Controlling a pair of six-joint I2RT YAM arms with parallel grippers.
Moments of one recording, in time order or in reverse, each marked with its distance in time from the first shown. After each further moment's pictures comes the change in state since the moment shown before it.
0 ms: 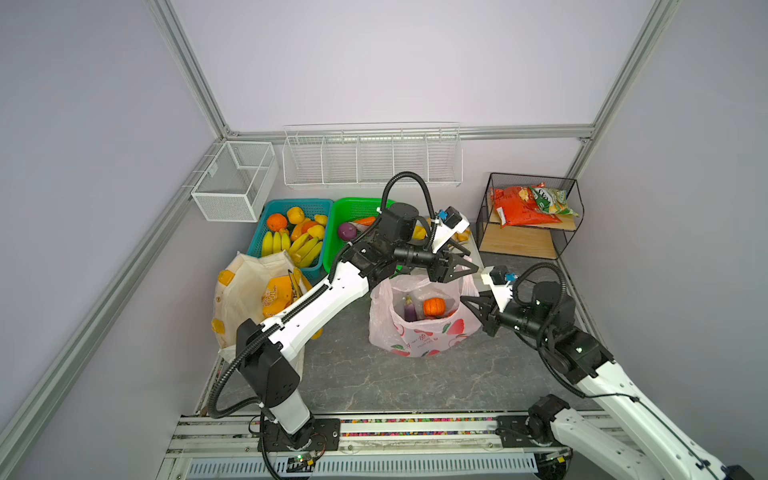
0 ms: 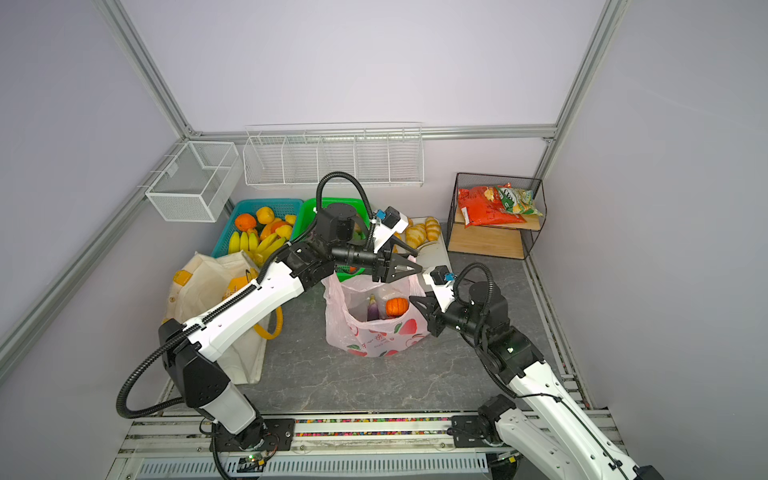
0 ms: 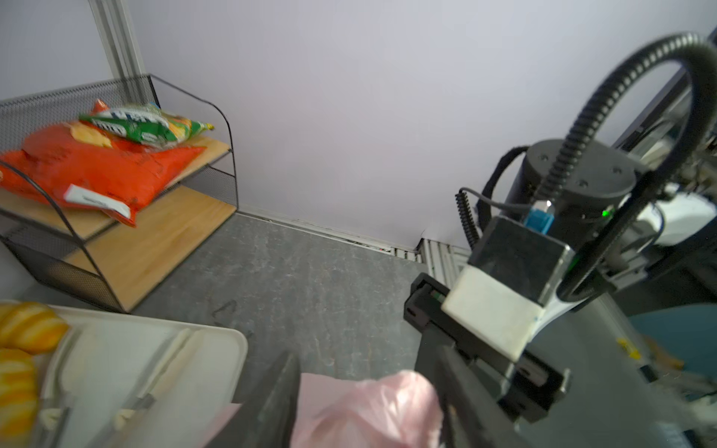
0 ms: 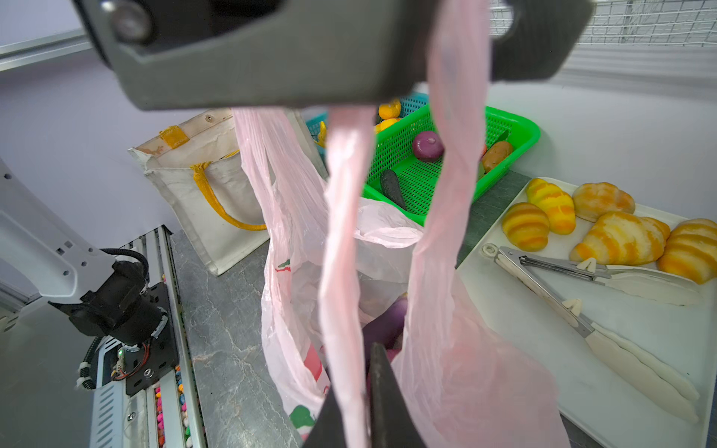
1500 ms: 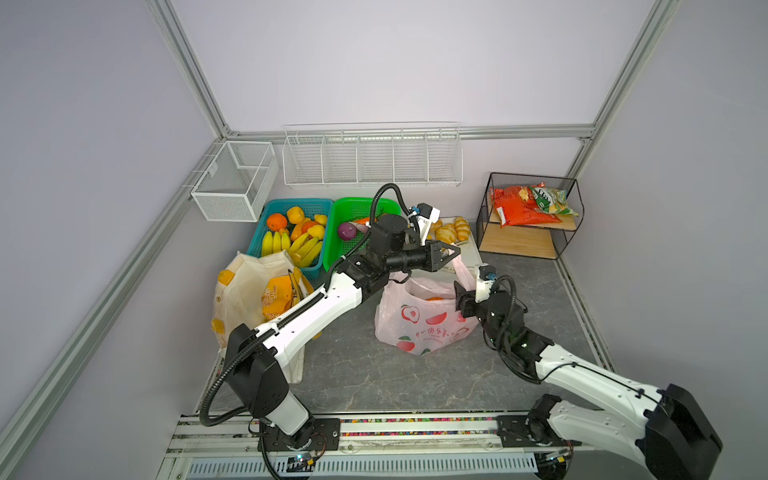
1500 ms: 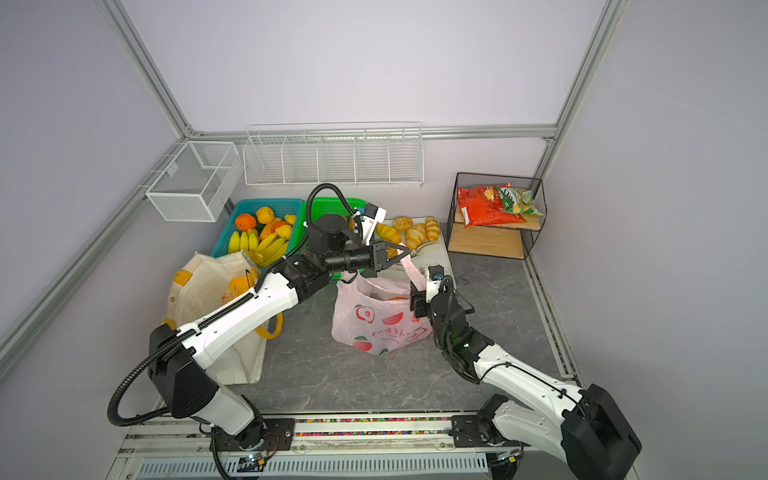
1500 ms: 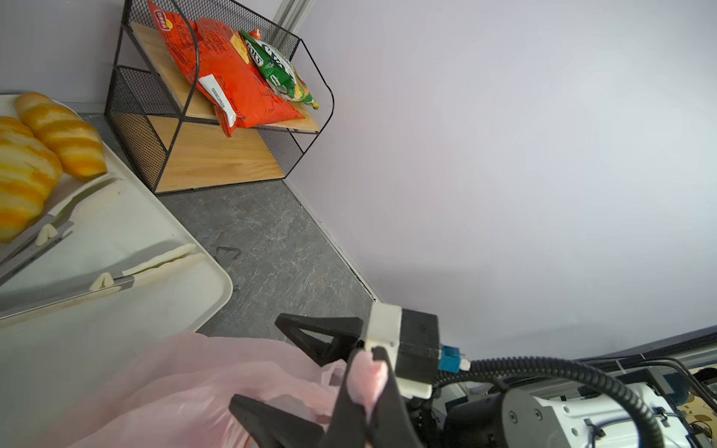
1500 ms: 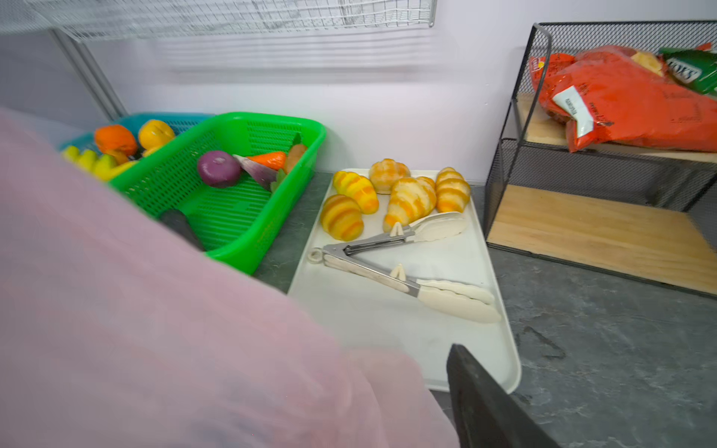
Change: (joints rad) left arm 0.032 -0.104 -0.214 0.220 -0.274 -0.609; right arm 0.184 0.260 -0.195 0.509 0.802 0.115
